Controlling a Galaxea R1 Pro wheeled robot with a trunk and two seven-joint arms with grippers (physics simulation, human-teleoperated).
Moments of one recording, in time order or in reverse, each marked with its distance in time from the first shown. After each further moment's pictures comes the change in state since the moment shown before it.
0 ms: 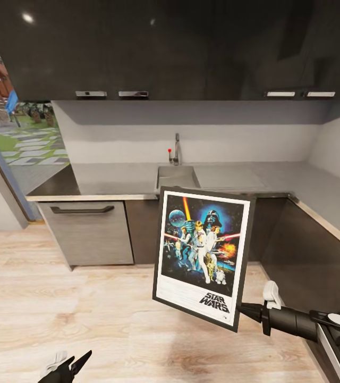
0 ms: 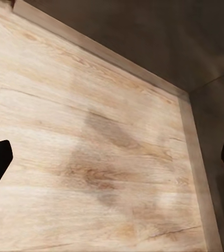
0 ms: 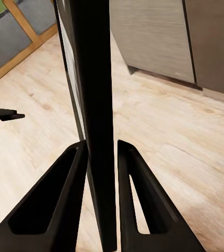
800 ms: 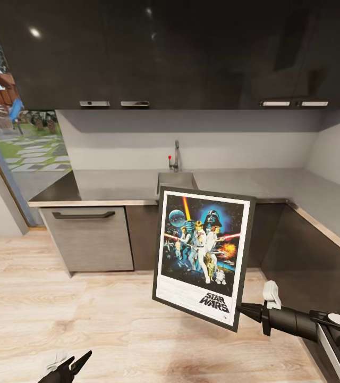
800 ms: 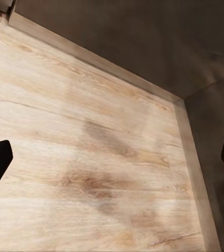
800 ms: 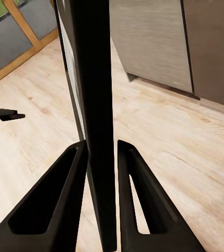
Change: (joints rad) left arm 0.000 0.000 0.000 0.000 0.000 0.000 0.000; right arm 0.000 0.000 0.000 -0.001 0.000 0.000 0.002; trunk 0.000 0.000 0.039
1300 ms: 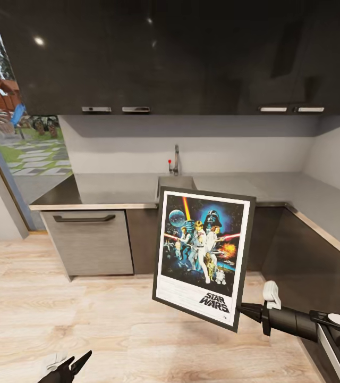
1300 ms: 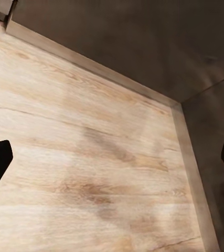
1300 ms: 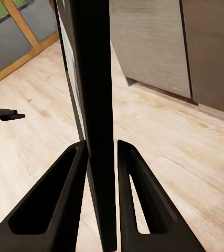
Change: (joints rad) left arm 0.000 0.000 0.000 0.000 0.000 0.001 0.000; right arm 0.000 0.000 0.000 0.001 0.000 0.000 0.000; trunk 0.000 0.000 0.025
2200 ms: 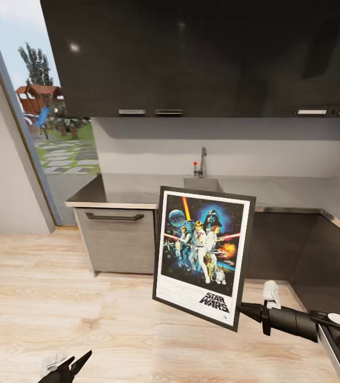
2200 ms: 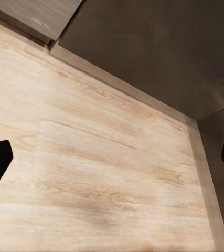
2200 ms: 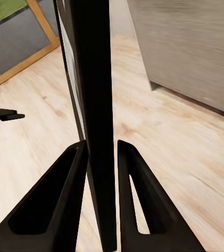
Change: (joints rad) left arm 0.000 0.000 0.000 0.000 0.001 0.002 0.000; right arm 0.000 0.000 0.001 -0.003 0.001 0.000 -0.002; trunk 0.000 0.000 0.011
